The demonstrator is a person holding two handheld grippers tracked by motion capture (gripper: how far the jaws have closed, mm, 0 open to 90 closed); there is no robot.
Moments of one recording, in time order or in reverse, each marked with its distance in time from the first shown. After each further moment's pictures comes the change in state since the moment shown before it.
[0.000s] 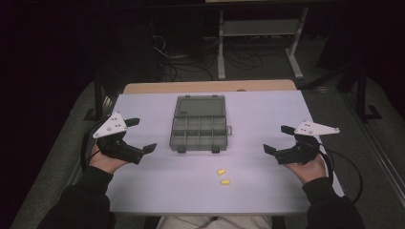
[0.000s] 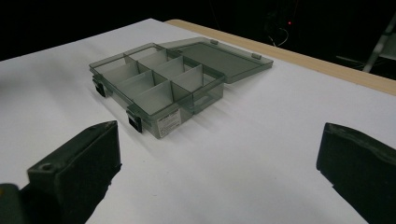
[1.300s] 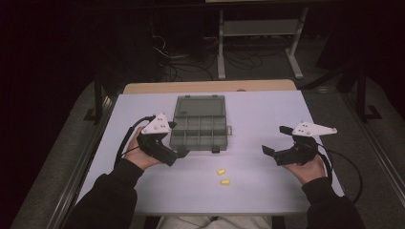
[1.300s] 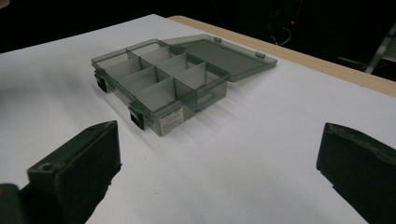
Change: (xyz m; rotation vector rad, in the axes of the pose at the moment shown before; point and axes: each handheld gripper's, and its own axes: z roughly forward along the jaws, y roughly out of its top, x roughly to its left) left arm -0.033 0.025 0.076 0.096 -0.168 0.090; right arm 0.003 0.000 0.003 0.010 0.005 -0.024
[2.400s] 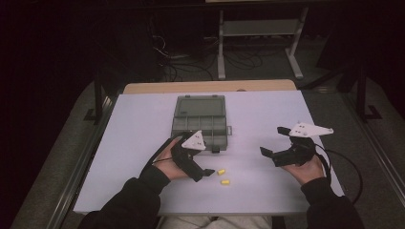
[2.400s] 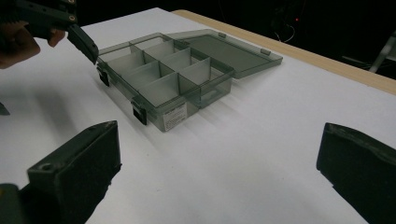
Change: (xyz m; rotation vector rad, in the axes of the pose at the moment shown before) left arm -0.041 -0.002 0.084 0.128 -0.184 0.070; right arm 0.003 0.000 0.004 0.020 0.008 -0.023
